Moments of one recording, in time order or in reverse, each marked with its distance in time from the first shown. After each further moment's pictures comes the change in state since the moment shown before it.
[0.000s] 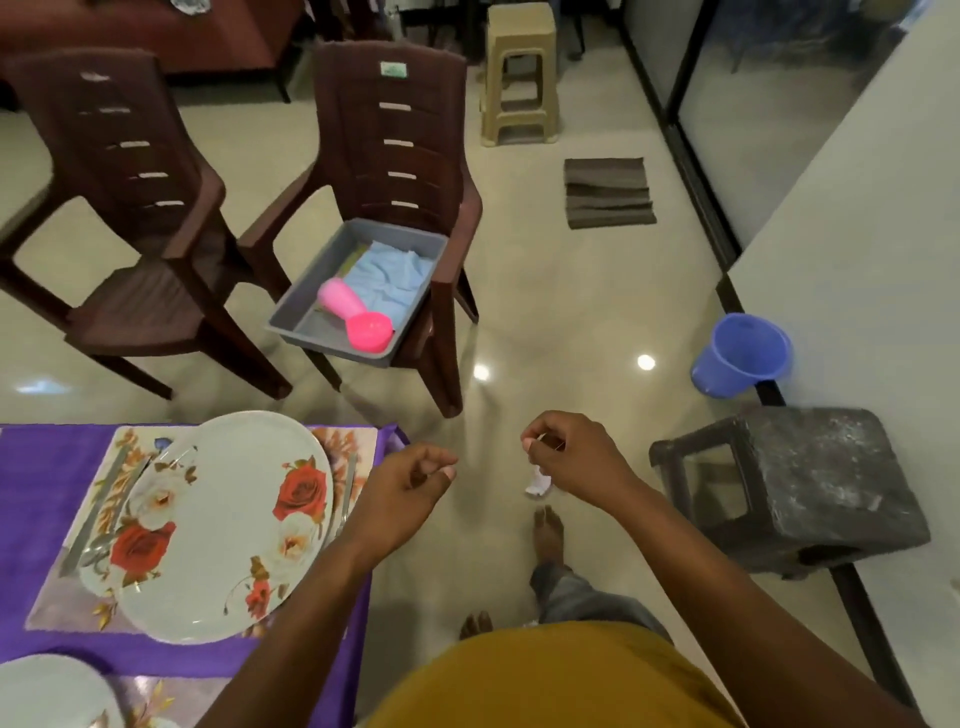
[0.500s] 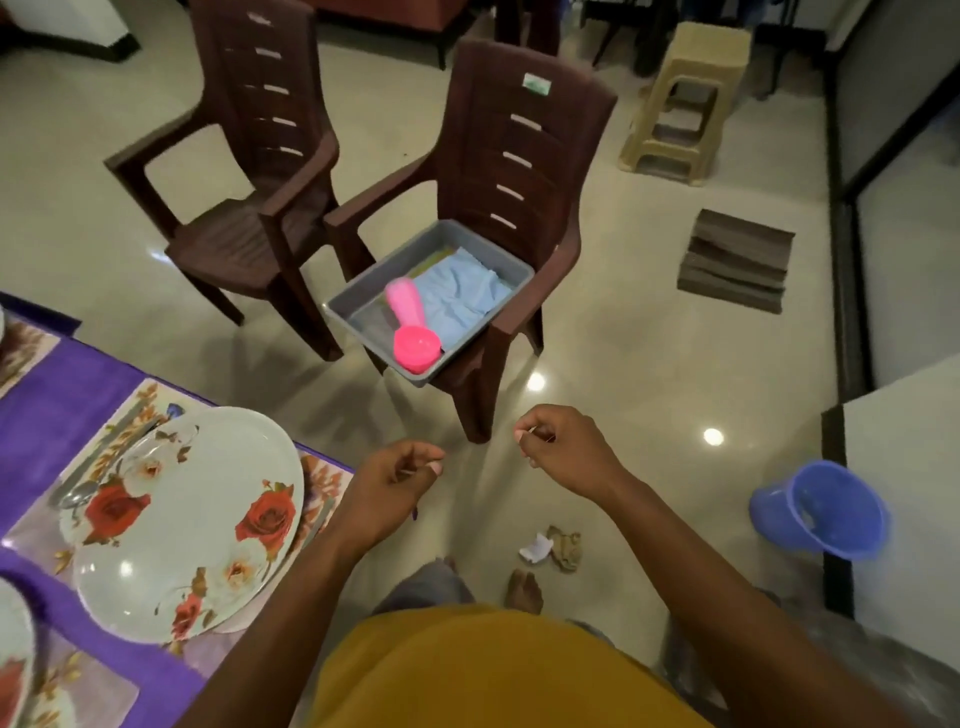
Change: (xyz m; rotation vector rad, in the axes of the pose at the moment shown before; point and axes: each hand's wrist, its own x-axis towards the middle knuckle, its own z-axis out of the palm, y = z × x) left_hand 0.107 0.045 -0.005 -0.245 0.293 -0.228; right_hand 0.201 -0.038 -0.059 -0.090 -0.313 -0.180
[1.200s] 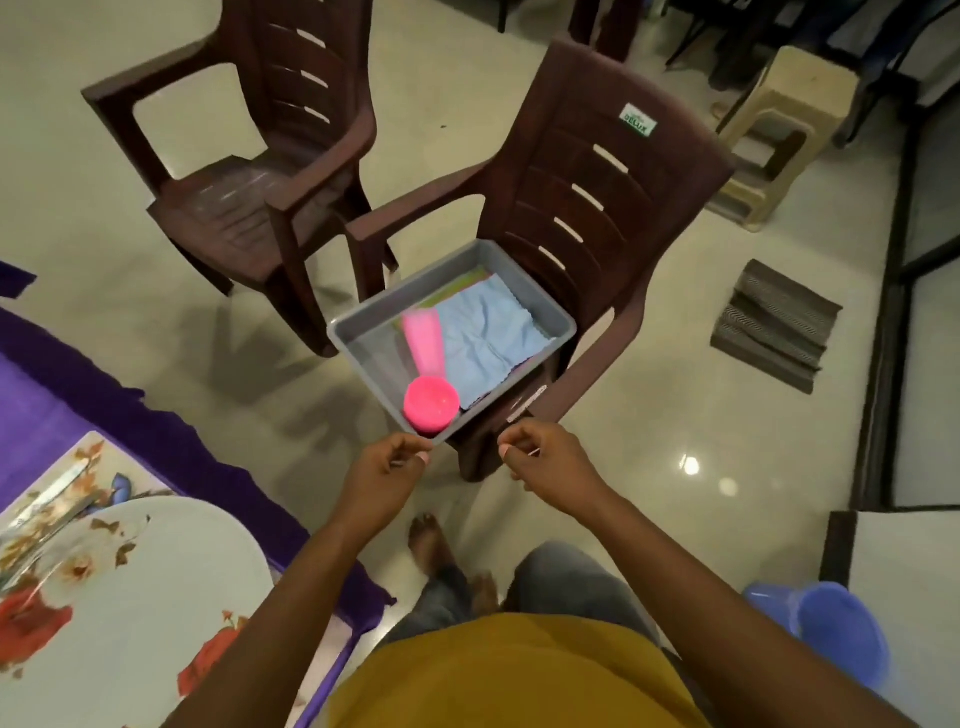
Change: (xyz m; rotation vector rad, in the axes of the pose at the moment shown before) left_hand 0.209 0.004 -0.071 -0.167 0.150 -0.135; right_hand 0.230 -0.065 0.015 -0.068 -0.118 0.058
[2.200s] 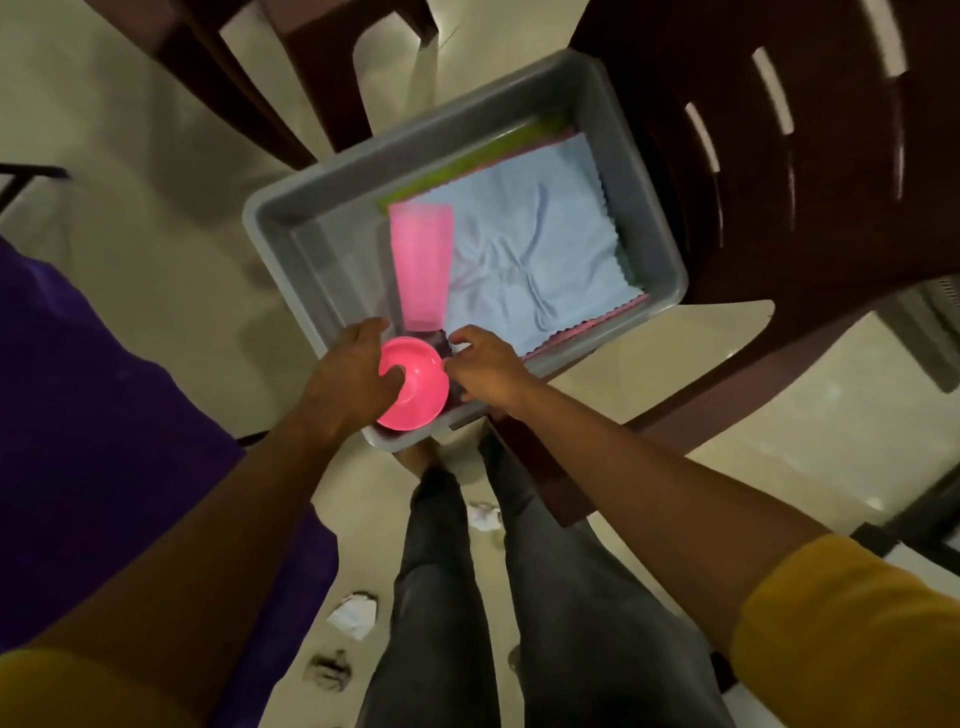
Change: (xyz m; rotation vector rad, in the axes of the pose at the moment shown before) left_hand 0.278 -0.071 0.044 0.571 -0.108 -0.339; right_hand 0.335 0.076 0.091 -0.041 -0.610 0.352
